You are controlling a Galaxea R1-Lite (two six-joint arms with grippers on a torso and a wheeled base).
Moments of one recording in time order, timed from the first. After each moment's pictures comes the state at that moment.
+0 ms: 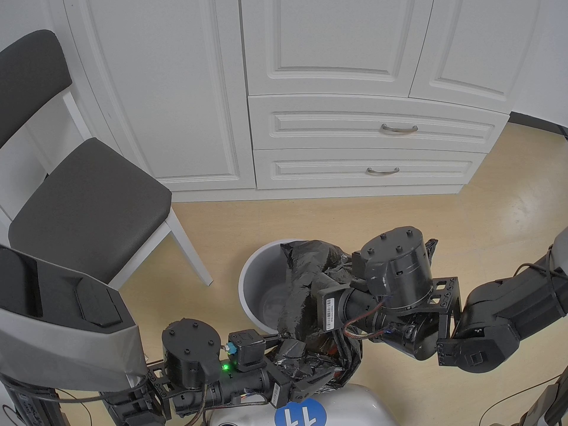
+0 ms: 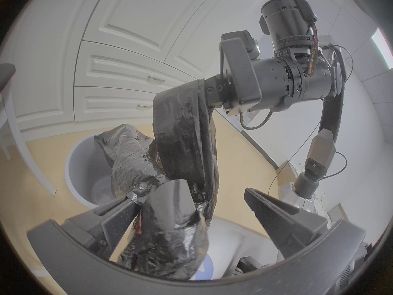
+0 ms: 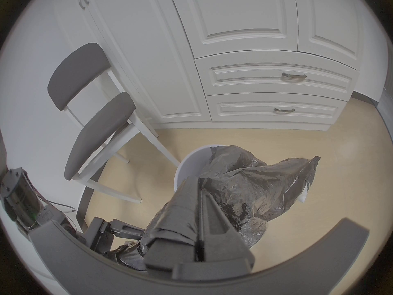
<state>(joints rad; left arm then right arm) -0.83 2.12 -0.28 -1.53 -0.21 -0.16 0.87 1.87 -0.84 -0.55 -0.38 0.36</state>
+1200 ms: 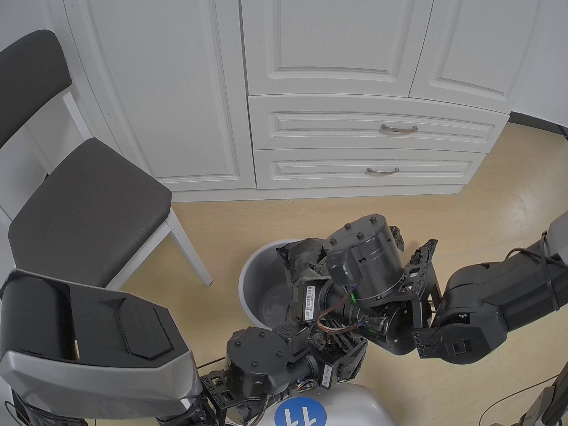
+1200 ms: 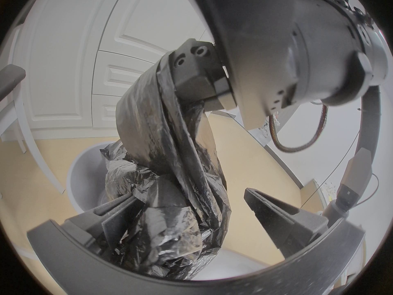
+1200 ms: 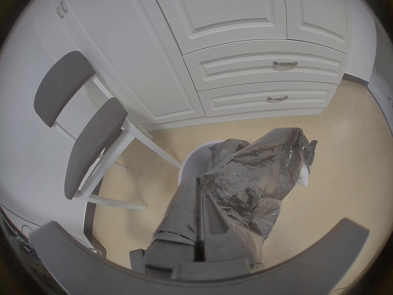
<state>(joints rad) -0.98 2.21 -0.52 -1.44 0.15 -0.26 0.92 1.91 -1.02 -0.33 -0.45 0.53</state>
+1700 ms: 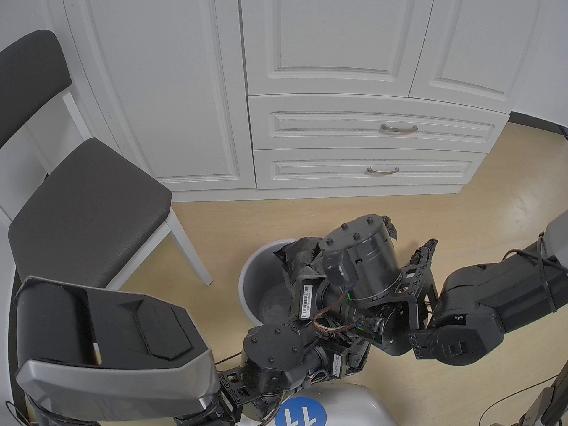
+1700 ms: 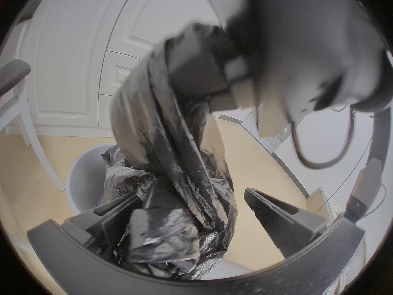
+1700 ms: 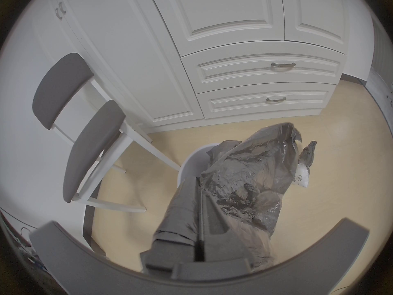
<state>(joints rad) -0.98 2.25 -0.61 -1.44 0.23 -0.29 0.93 1.93 -1.03 -0.34 -0.45 0.54</state>
